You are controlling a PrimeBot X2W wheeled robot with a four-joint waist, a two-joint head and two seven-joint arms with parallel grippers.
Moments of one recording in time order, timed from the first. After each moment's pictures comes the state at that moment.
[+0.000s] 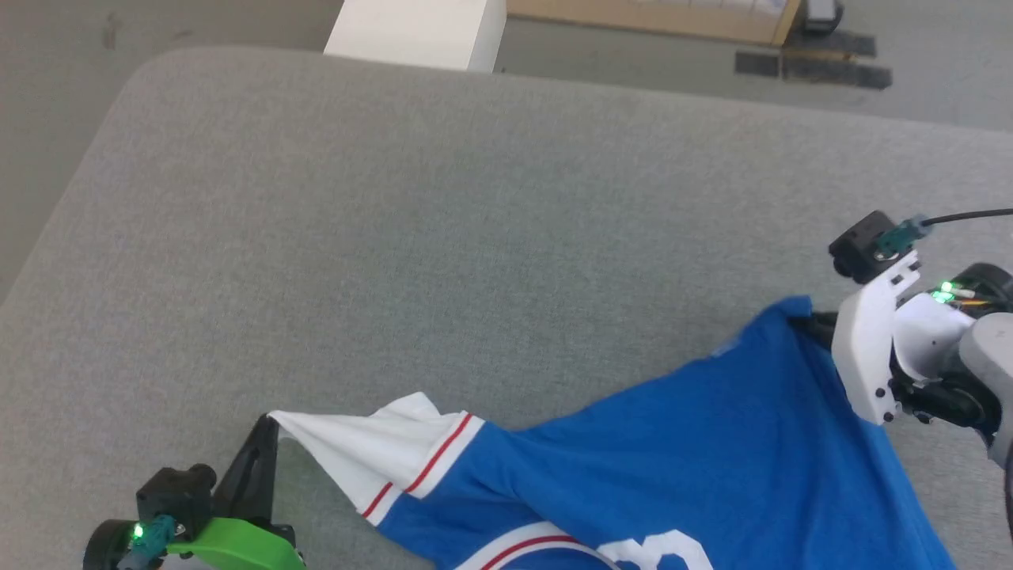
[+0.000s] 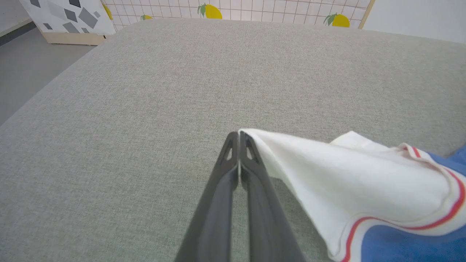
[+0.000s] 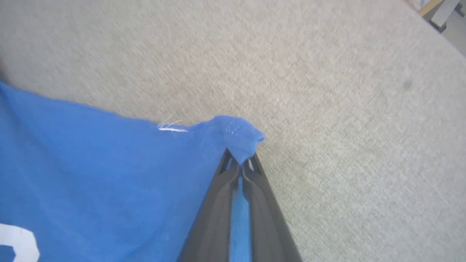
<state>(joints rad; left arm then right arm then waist) 0.04 0.38 -0.26 0.12 -0.45 0.06 -0.24 -0.75 -0.73 0.95 0.39 0.90 0.13 0.43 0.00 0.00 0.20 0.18</state>
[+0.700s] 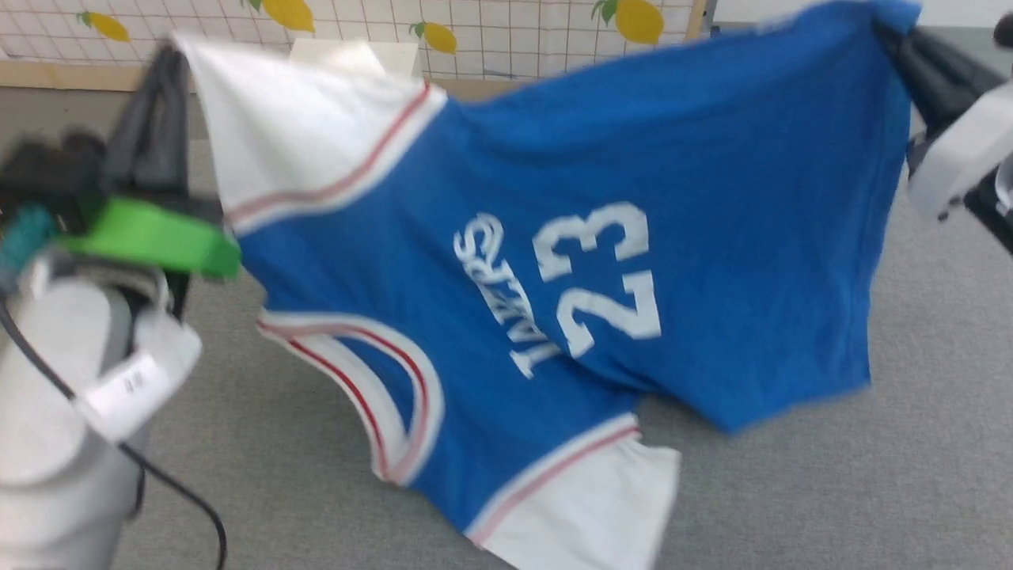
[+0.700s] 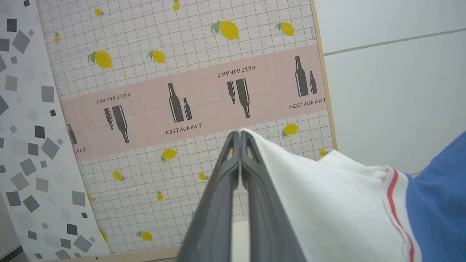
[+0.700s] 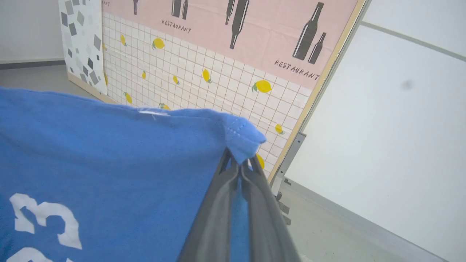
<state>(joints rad) -0.55 0.47 -0.23 0.08 -0.35 0.02 -0.20 -0.90 -0.65 0.58 0.43 0.63 0.13 -0.01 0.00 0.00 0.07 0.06</state>
